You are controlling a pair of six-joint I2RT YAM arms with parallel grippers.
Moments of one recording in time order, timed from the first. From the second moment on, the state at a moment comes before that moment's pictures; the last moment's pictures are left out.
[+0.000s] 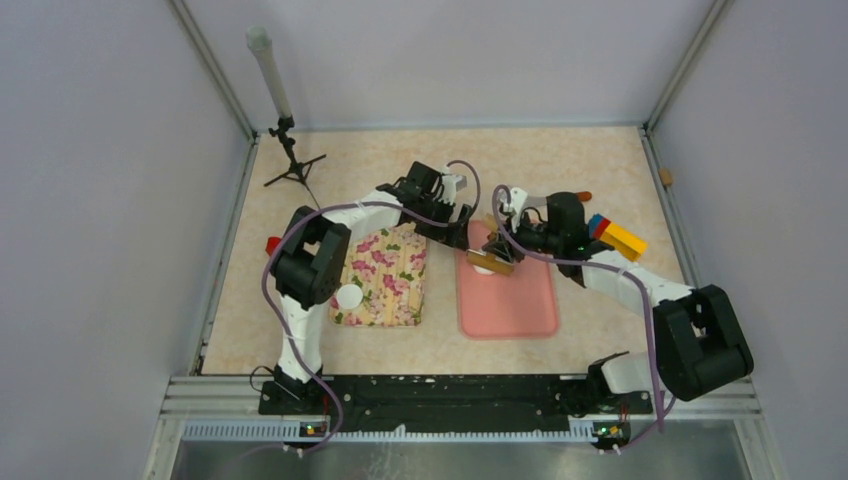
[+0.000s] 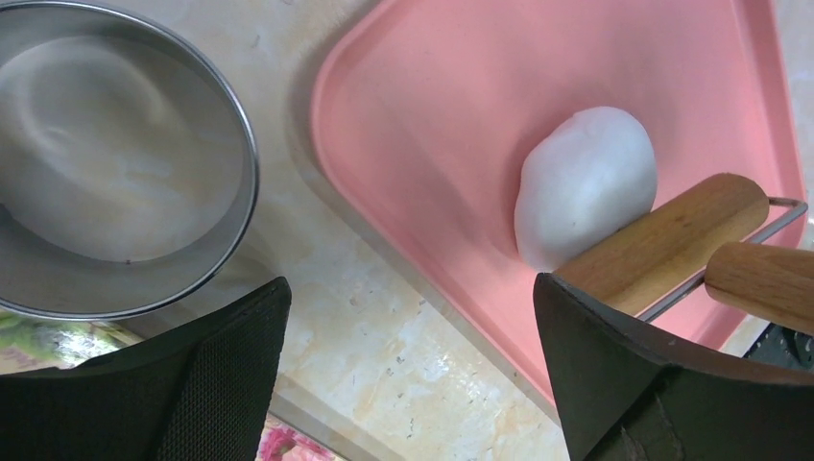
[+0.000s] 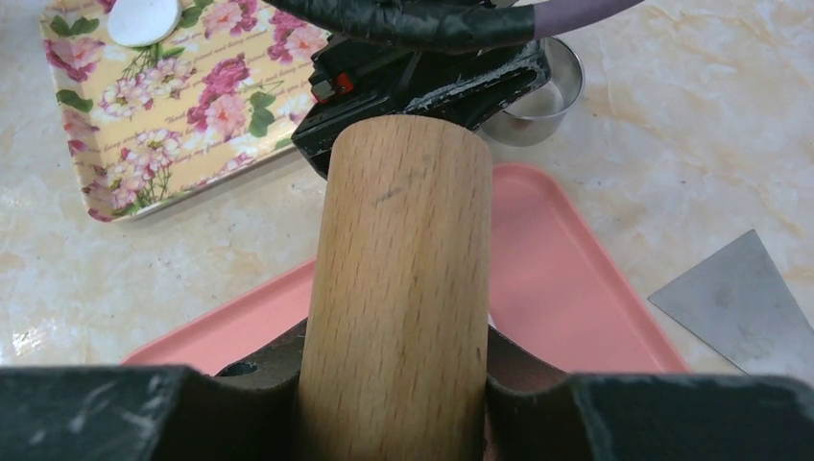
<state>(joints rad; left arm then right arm) -0.56 2.06 1.46 -0.36 0.45 -0.14 0.36 1.35 0.68 0.17 -0.68 -0.30</state>
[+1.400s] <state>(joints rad) -0.40 1.99 1.39 -0.29 0.72 -0.19 0.36 1.34 0.67 0.16 -0.65 -0.35</state>
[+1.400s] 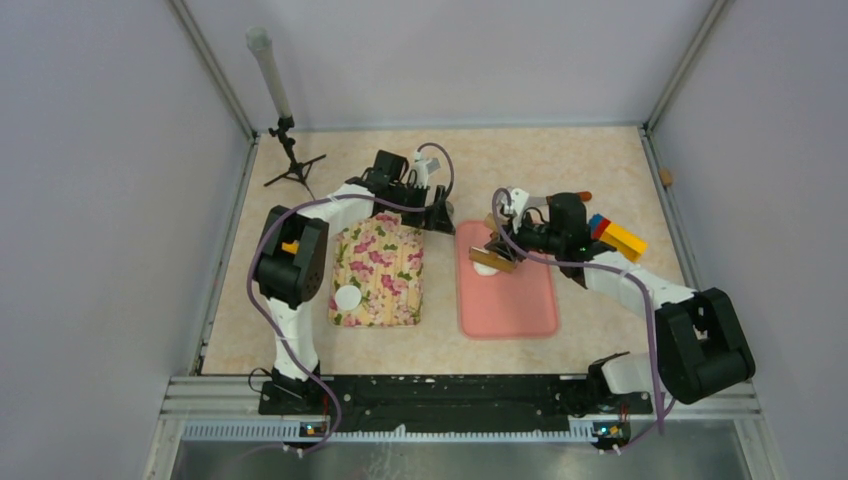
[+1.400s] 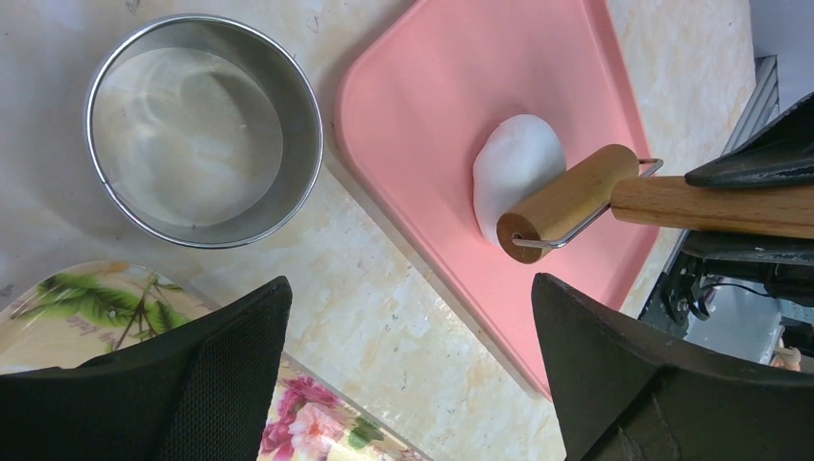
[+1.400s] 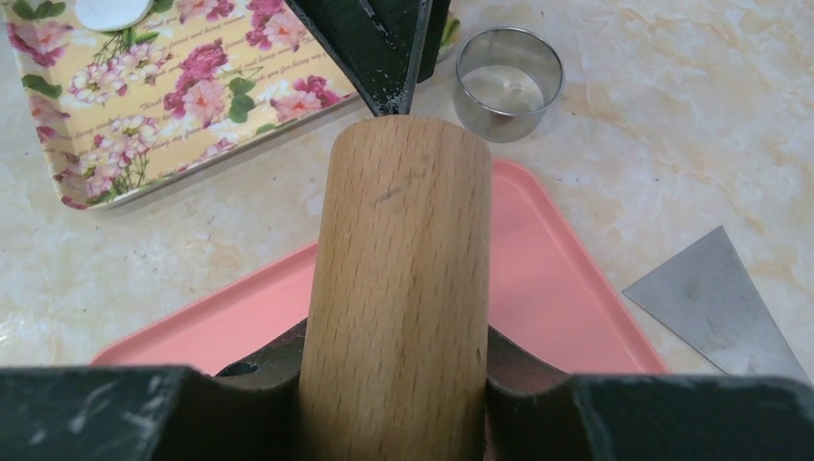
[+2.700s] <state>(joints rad) -0.30 1.91 1.40 -0.38 0.78 -0.08 0.32 1.26 0.69 0.28 -0.61 0.03</state>
